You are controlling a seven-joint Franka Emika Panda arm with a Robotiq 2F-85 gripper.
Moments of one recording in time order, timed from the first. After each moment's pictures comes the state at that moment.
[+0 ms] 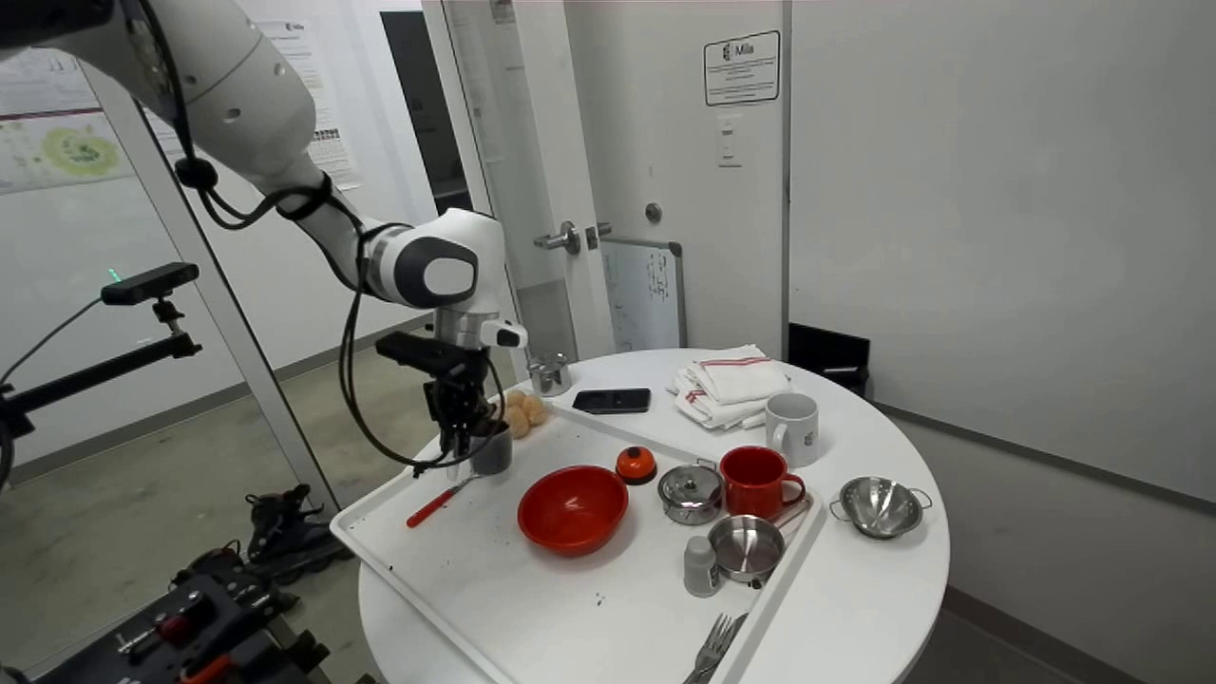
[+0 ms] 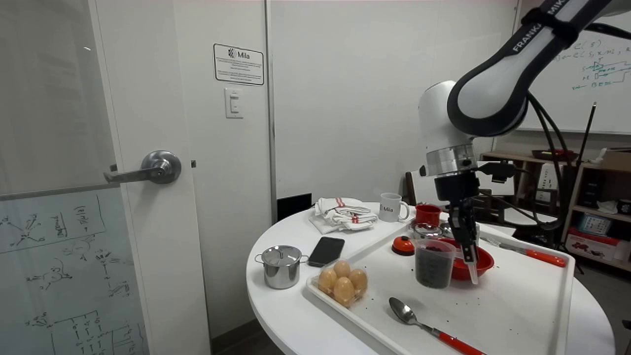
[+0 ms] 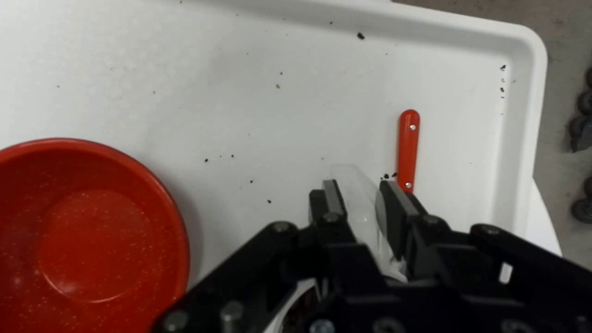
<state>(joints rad) 0.00 0.45 0.09 -2.10 0.12 2.23 -0.05</state>
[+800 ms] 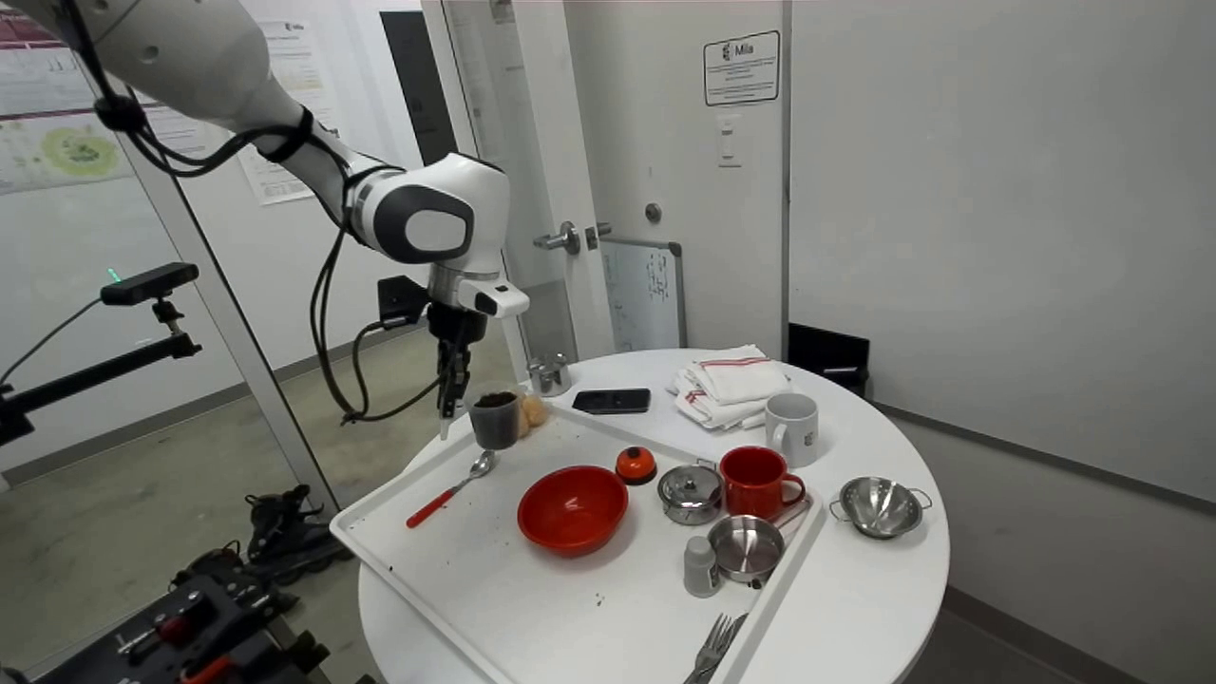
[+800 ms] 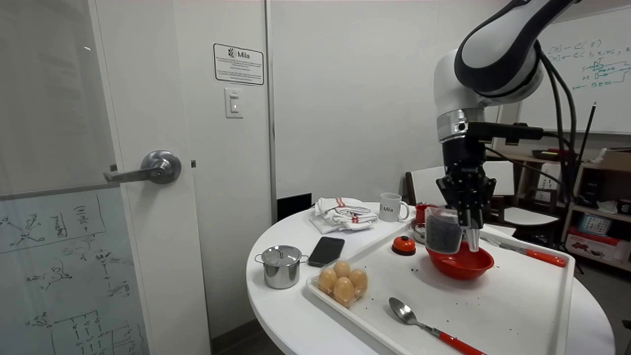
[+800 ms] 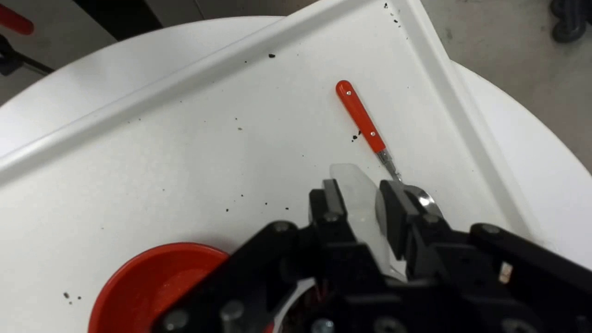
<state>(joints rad) 0.00 0.30 0.03 -2.14 0.29 2.15 0.40</state>
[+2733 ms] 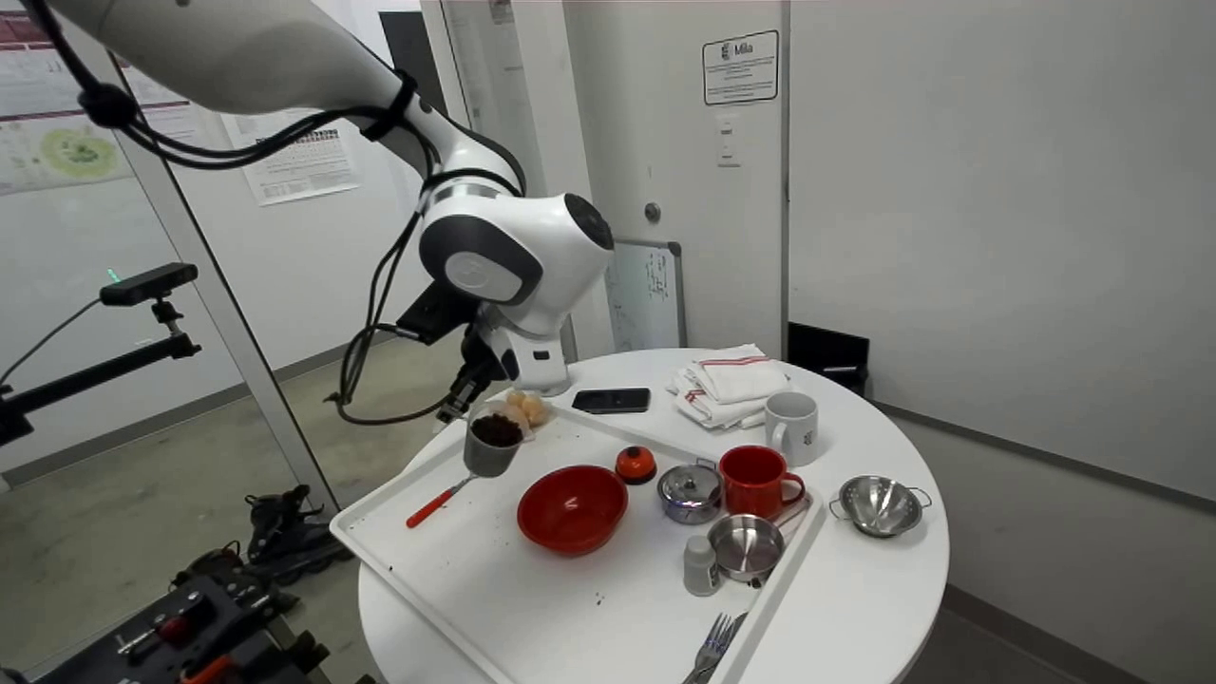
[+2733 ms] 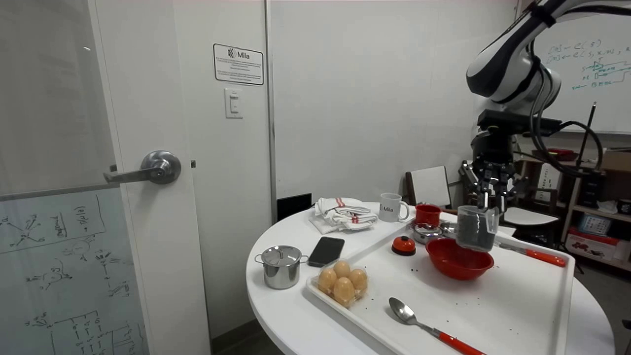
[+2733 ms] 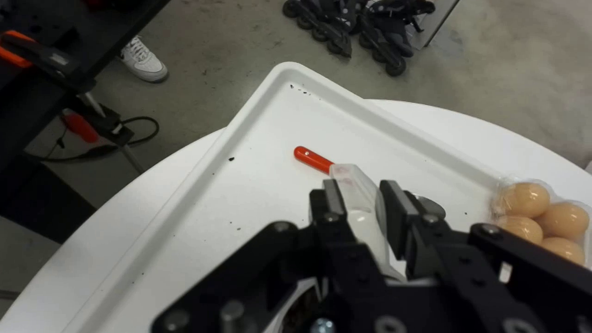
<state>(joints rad) -0.15 0.31 -0.12 -2.17 0.73 1.89 0.37</state>
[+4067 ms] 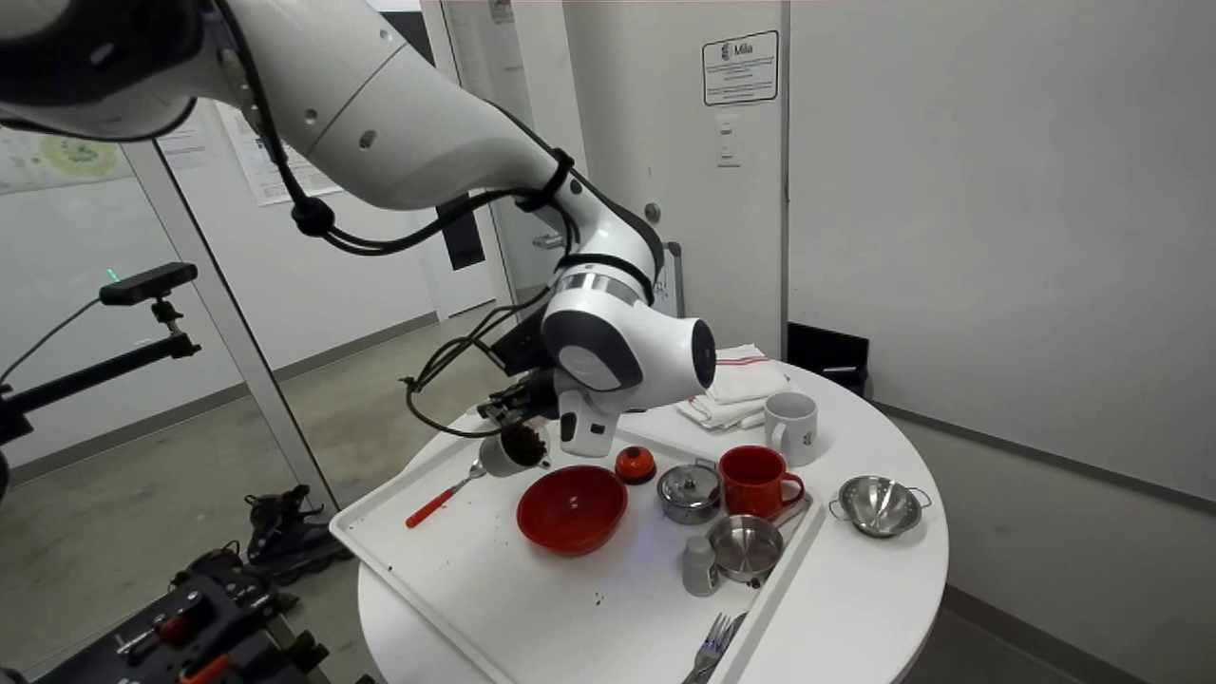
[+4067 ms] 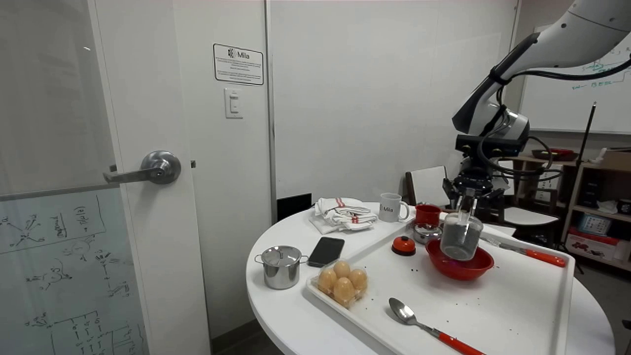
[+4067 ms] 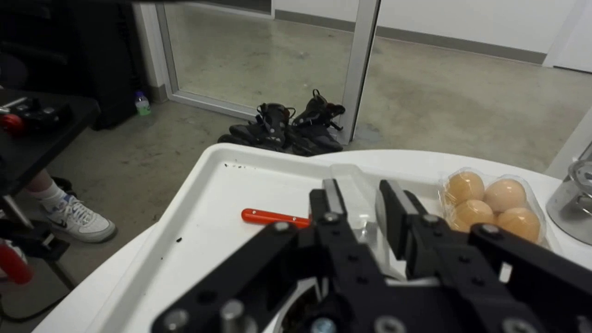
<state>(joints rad) -0.28 0.67 -0.17 -1.87 1.00 1.52 0.43</state>
